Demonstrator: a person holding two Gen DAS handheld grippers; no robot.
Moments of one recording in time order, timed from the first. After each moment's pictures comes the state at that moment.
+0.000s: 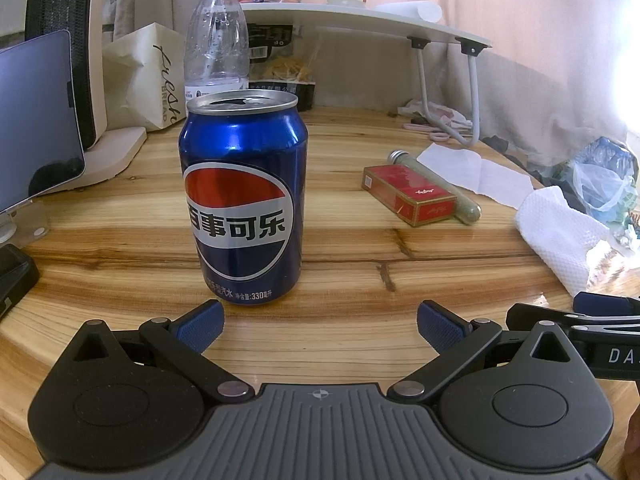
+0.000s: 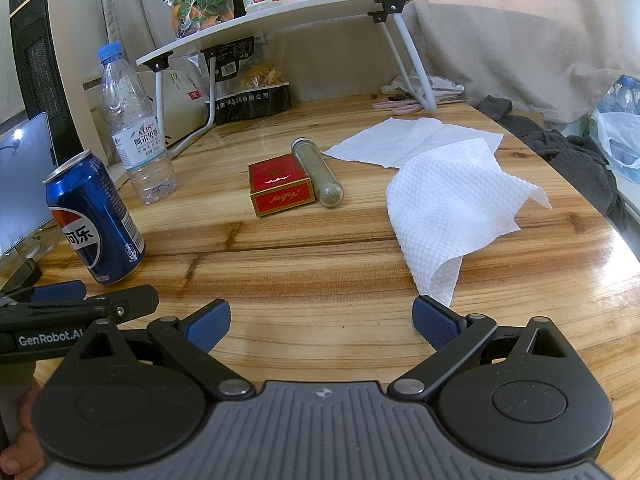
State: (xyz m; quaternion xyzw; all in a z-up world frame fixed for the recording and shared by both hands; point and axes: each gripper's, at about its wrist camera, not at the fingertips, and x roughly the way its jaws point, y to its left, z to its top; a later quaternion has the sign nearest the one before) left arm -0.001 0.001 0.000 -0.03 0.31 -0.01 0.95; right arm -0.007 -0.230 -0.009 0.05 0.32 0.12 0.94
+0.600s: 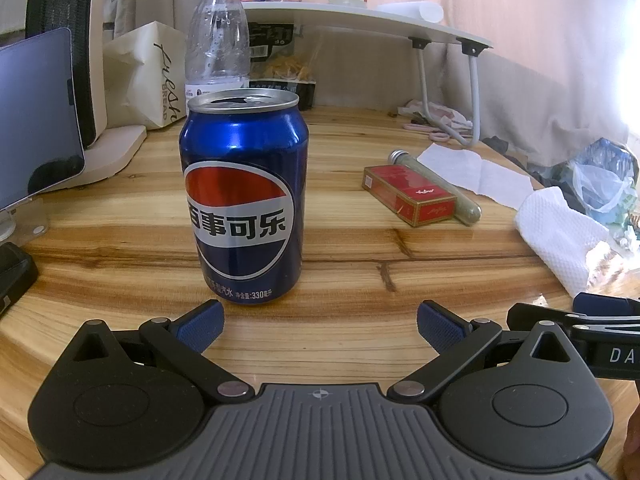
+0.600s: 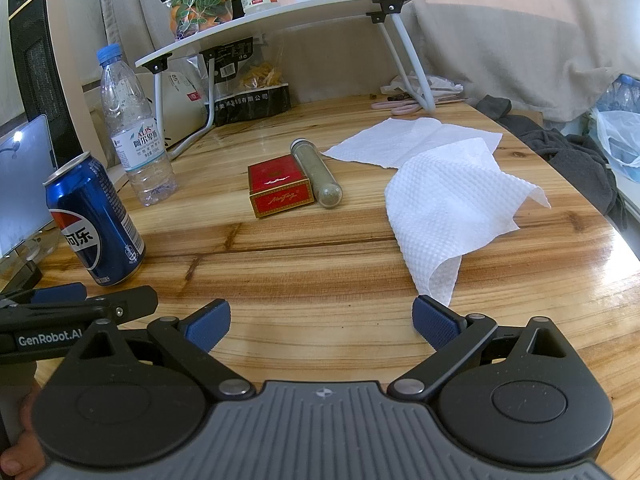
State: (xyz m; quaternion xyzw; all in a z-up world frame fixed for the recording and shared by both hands) left arm 0.000 0.001 0.000 -0.03 0.31 -0.02 0.95; right arm -0.007 -0.230 -0.009 0.05 0.31 0.12 0.94
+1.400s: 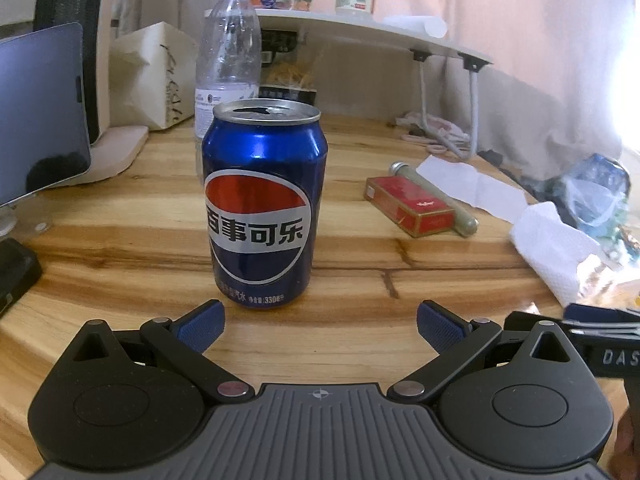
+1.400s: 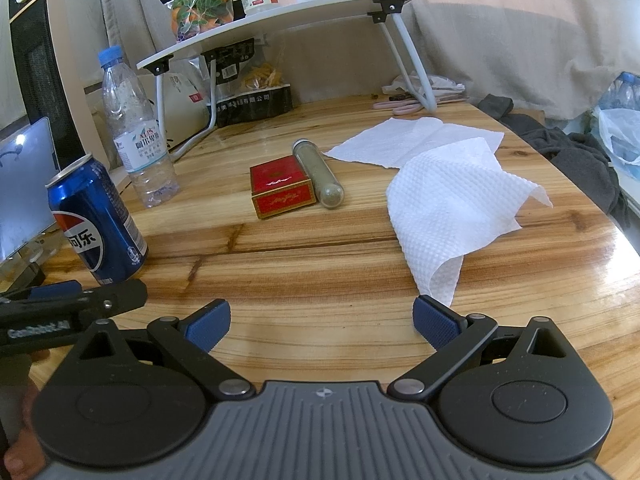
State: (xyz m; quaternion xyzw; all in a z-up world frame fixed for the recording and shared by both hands) left arm -0.009 0.023 0.003 -0.05 0.29 -0.03 0.95; right arm -0.007 -0.230 -0.009 0.05 0.31 0.13 0.94
